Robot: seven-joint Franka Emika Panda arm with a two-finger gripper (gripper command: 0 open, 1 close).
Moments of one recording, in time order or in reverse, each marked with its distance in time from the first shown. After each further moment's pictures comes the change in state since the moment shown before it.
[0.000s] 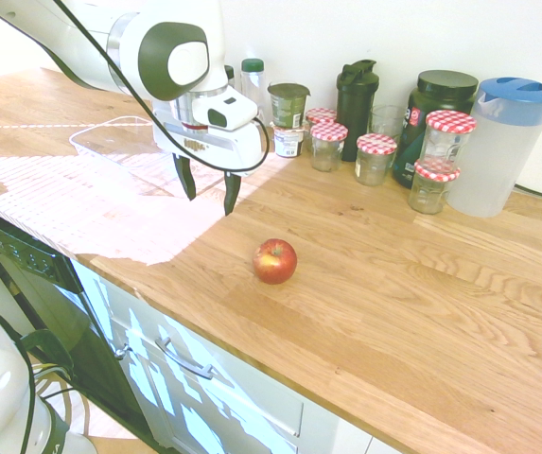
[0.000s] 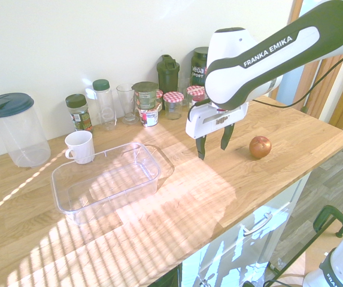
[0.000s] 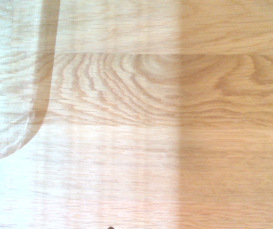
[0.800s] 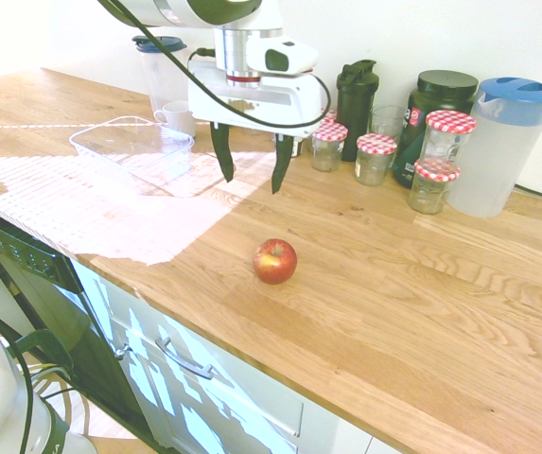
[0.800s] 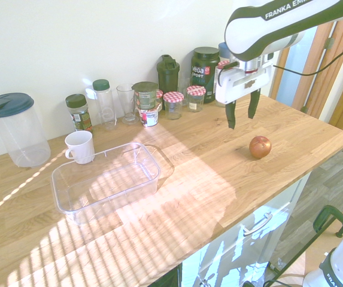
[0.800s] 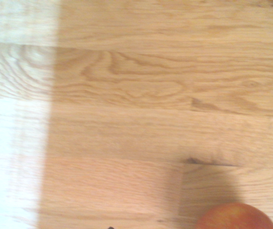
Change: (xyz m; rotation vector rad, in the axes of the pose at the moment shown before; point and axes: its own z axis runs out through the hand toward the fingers) arm 0.086 0.095 -0.080 -0.099 -0.020 -0.059
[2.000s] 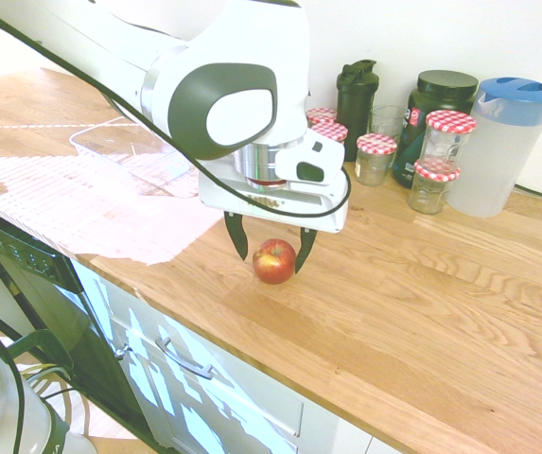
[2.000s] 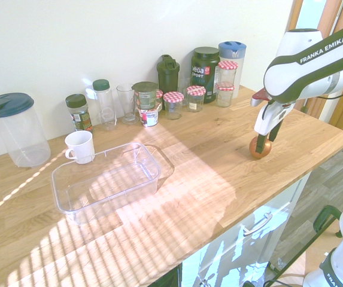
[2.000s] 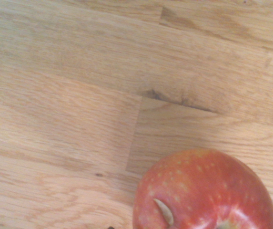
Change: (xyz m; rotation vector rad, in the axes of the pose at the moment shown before) arm -0.017 0.059 0.097 0.099 0.070 -0.161
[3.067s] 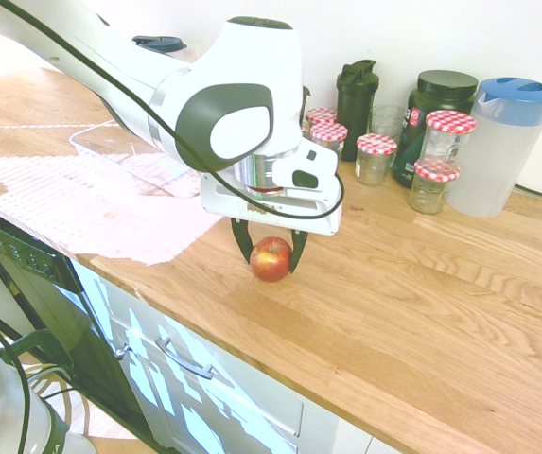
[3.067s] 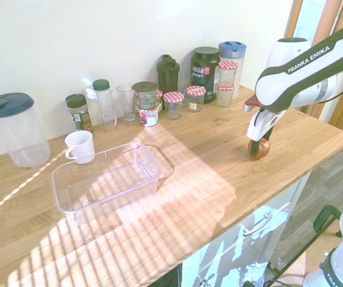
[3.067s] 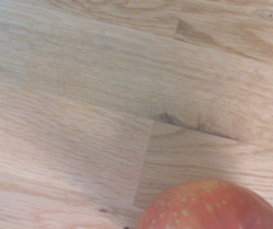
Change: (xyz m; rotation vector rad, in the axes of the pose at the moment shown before) arm 0.006 -0.016 0.015 -0.006 0.011 -0.005
